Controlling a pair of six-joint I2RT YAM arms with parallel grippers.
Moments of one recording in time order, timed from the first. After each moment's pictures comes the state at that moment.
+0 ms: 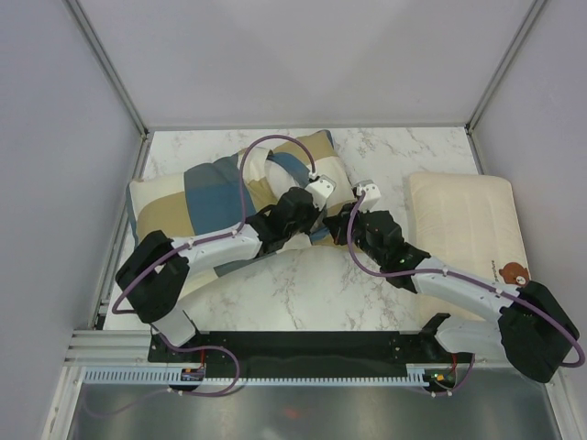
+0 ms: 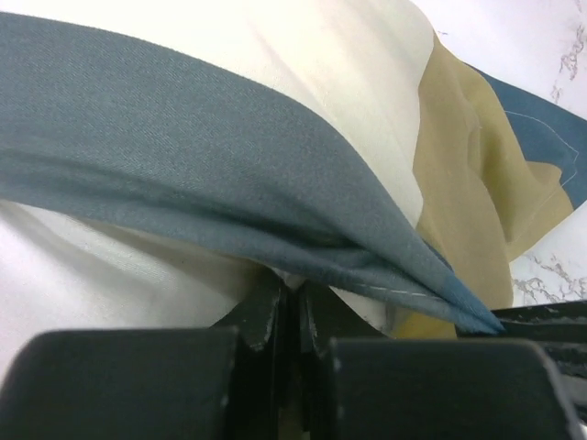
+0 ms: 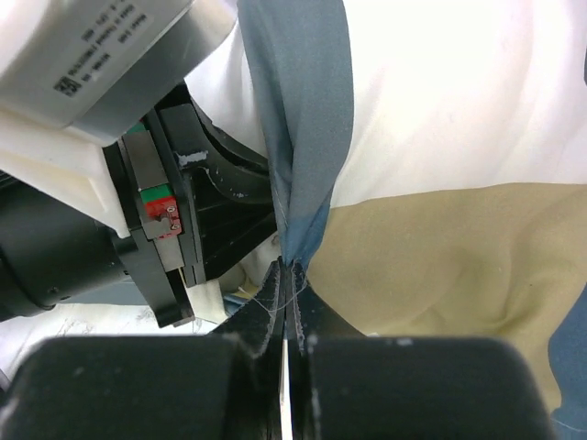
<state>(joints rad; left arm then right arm) -0.85 1.63 1.02 0.08 -0.26 0.04 0.74 1.18 0.56 0.38 0.13 0.45</state>
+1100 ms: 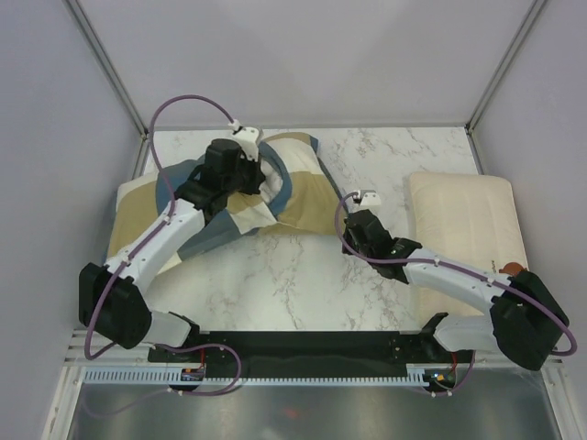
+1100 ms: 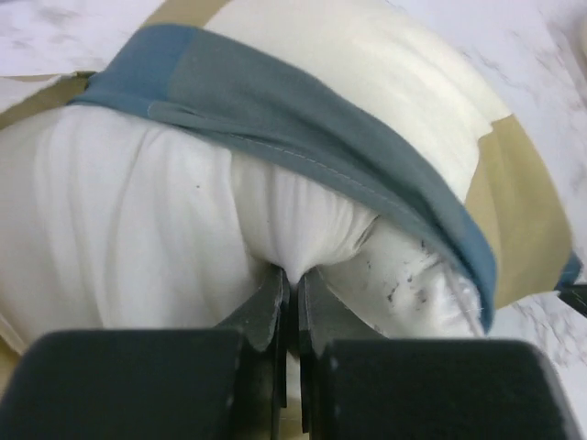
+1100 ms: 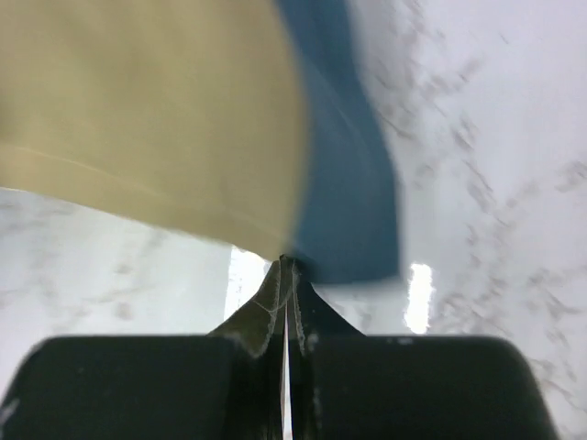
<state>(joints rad) -0.48 1.41 1.18 -0.29 0.03 -0.10 0.76 1.24 0.68 -0.05 0.35 0.58</state>
